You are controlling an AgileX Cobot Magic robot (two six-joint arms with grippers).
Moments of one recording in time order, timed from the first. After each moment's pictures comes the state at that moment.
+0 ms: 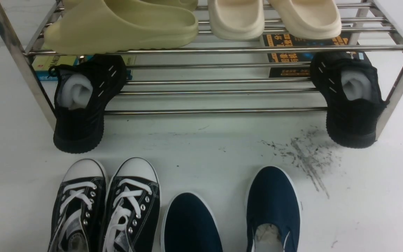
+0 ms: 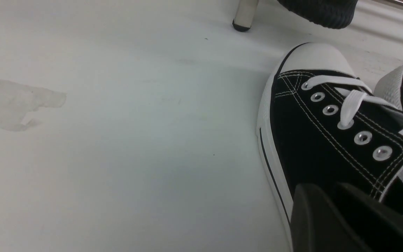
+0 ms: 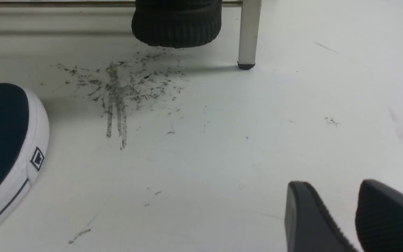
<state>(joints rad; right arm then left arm) -0.04 -0.01 0.01 0.07 0.39 -0.02 -0.04 -0.01 -0.01 0.10 0.47 -0.34</state>
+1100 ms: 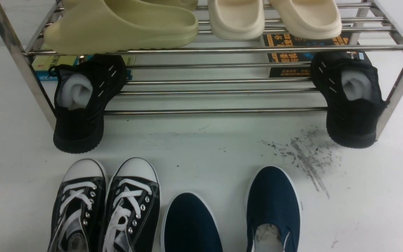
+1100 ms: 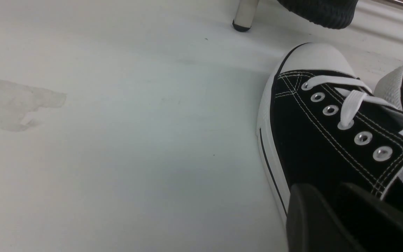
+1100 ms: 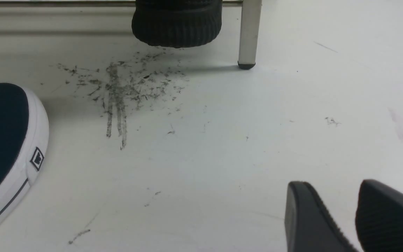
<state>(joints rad) -0.04 -0.01 0.01 0.07 0.39 -0.02 -0.04 -0.01 -0.01 0.10 0.47 -0.34</state>
